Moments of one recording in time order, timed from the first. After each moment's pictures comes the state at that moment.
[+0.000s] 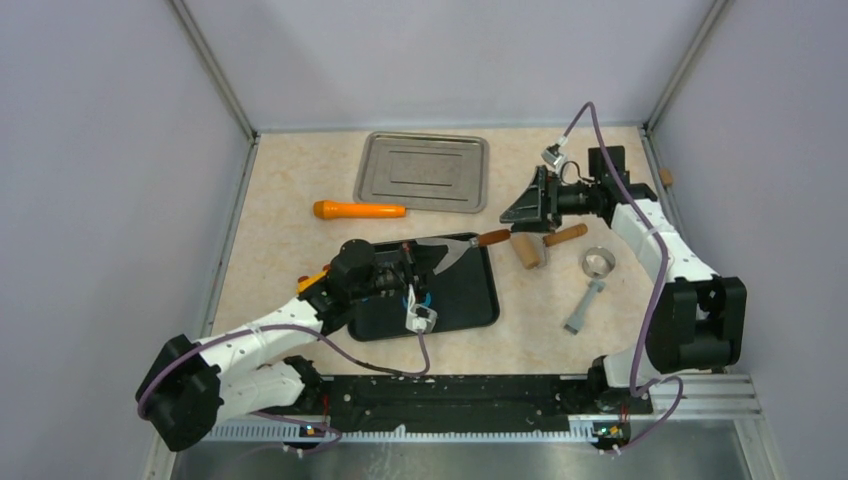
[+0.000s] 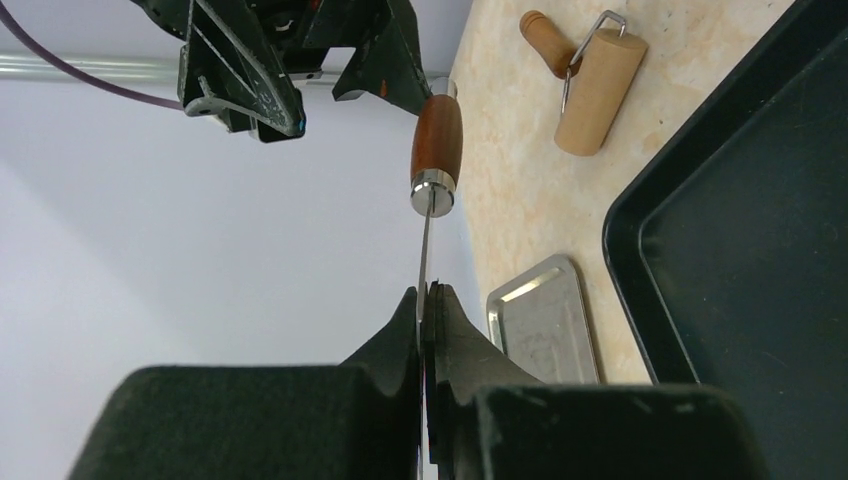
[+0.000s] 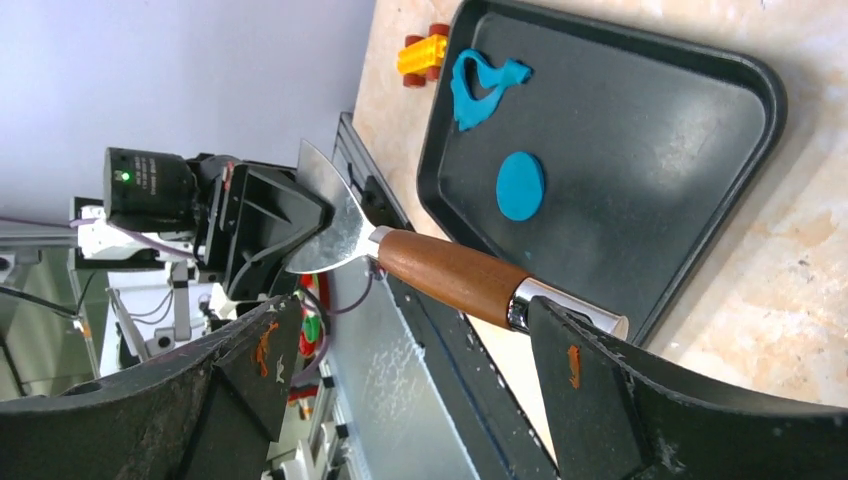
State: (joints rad) left arm -0.75 1.06 0.52 0.37 0.54 1.51; right arm 0.10 1.46 1.14 -0.57 -1.10 0.35
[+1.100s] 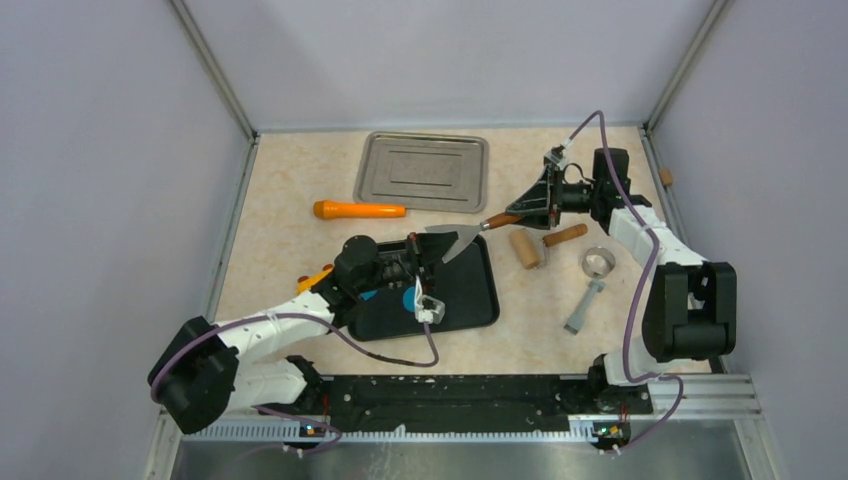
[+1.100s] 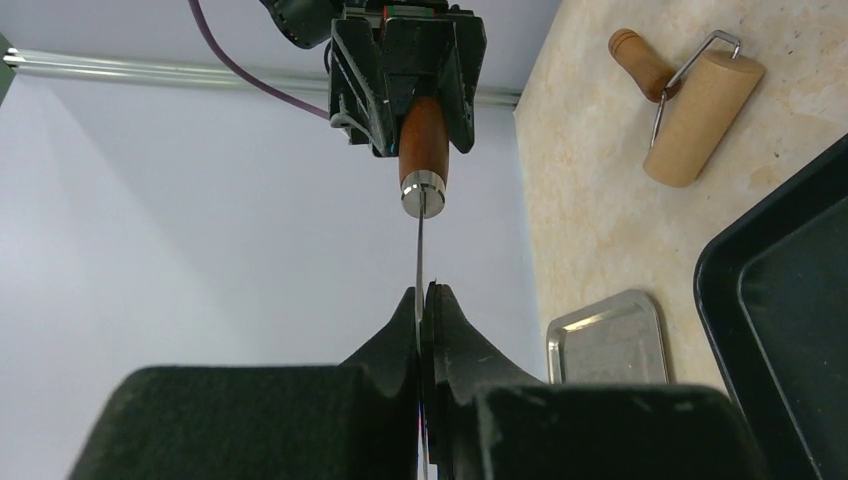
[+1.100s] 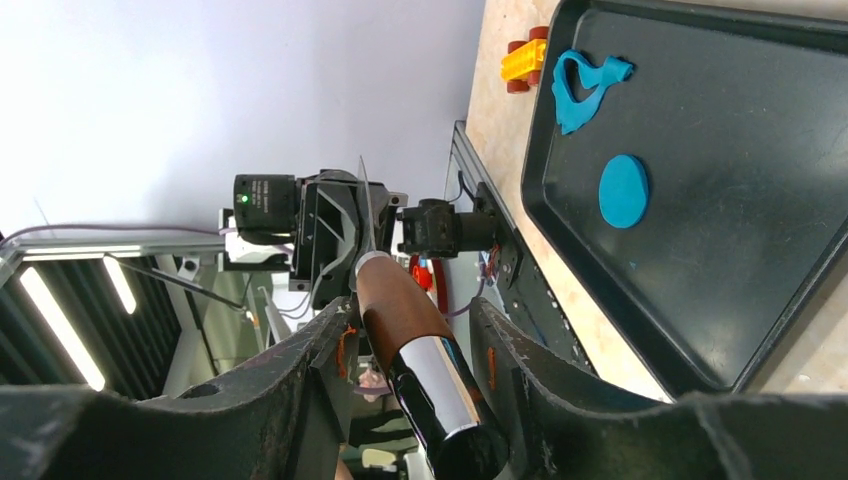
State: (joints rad) left arm -0.76 1.17 0.54 0.61 0.55 1.47; right arm 0.05 1.52 1.03 -0.14 -1.31 0.81
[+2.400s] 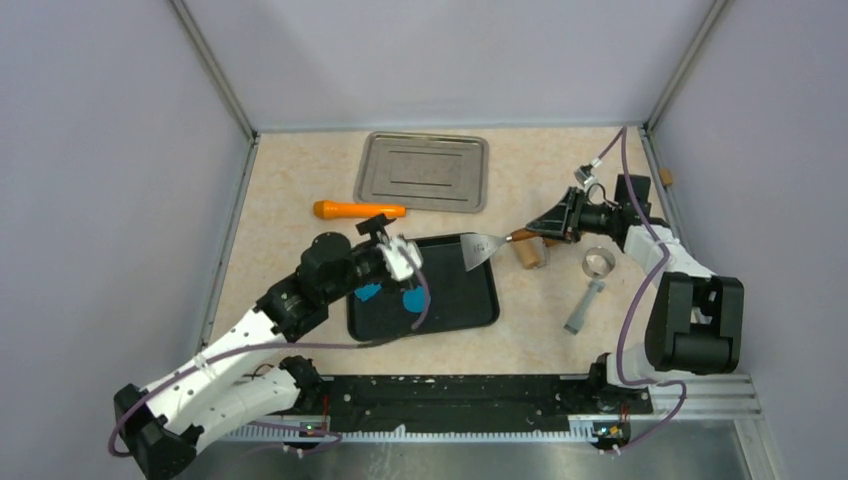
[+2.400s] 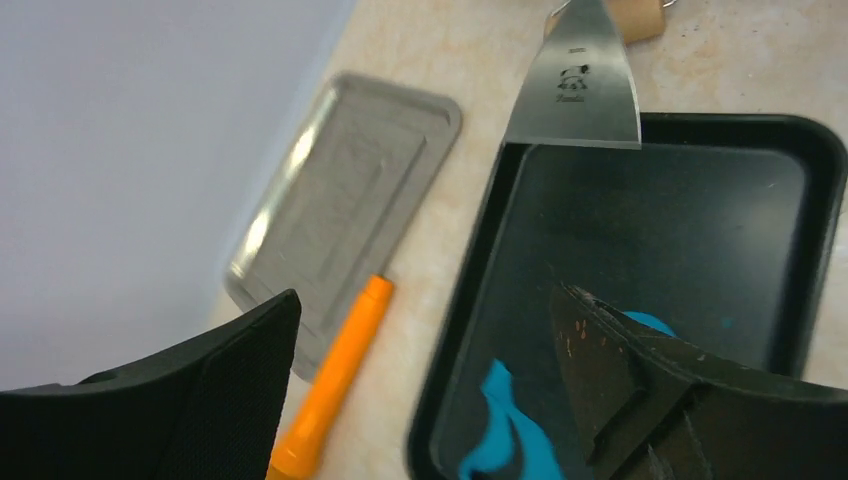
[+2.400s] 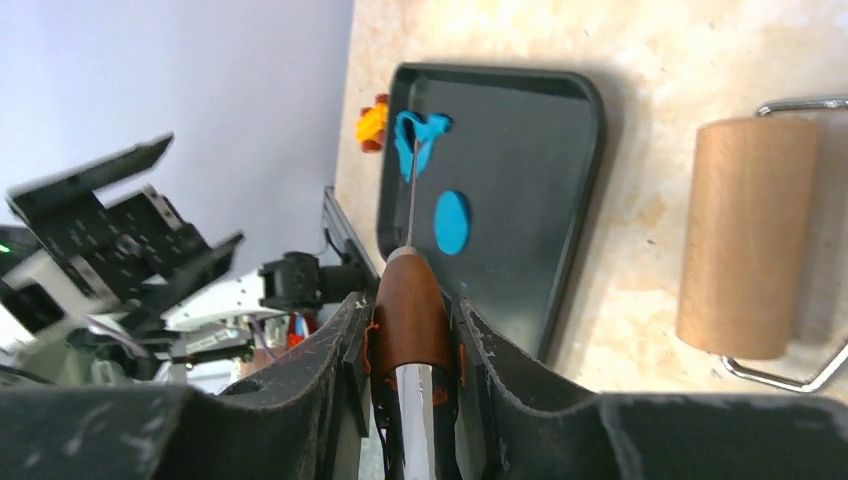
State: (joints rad) left arm -0.76 0.80 0.67 -0.08 0.15 0.77; right arm -0.11 1.46 0.88 -0.19 -1.16 0.50
